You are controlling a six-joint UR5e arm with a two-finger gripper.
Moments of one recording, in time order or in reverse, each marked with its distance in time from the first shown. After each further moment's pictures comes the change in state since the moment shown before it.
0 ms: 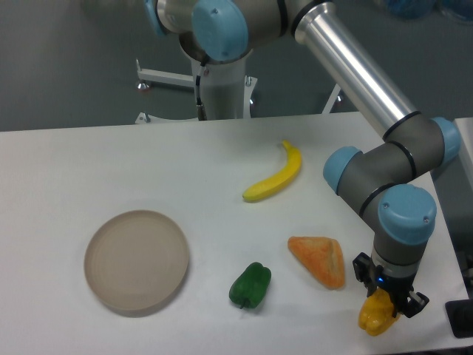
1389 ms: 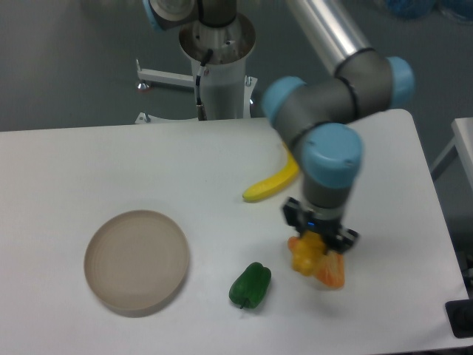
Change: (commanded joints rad) arm -0.231 0.387 -0.408 -0.183 0.034 -0.616
